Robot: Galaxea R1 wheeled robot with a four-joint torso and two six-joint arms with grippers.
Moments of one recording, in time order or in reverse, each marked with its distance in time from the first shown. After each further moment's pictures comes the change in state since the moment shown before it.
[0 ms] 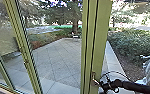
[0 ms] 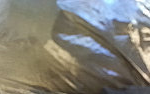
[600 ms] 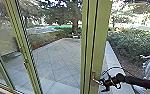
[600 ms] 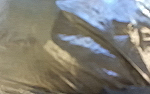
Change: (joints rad) left arm 0.000 -0.002 0.015 0.000 -0.006 0.000; right arm 0.091 -0.041 0.026 0.166 -0.171 -0.043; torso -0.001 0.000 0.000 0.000
